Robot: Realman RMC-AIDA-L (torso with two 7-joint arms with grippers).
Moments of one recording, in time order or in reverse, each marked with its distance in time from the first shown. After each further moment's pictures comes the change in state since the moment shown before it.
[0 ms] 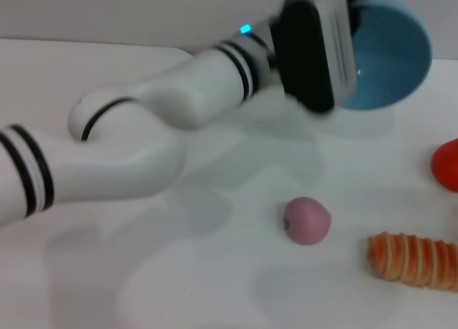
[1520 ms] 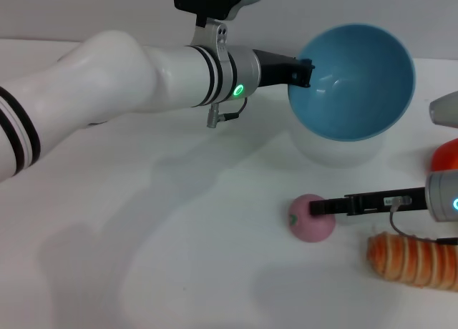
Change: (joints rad) left arm -0.035 0.006 -0.256 -0.076 -0.683 0.553 -0.461; right arm 0.518 0.024 -0.150 0.101 -0.923 0.218 0.660
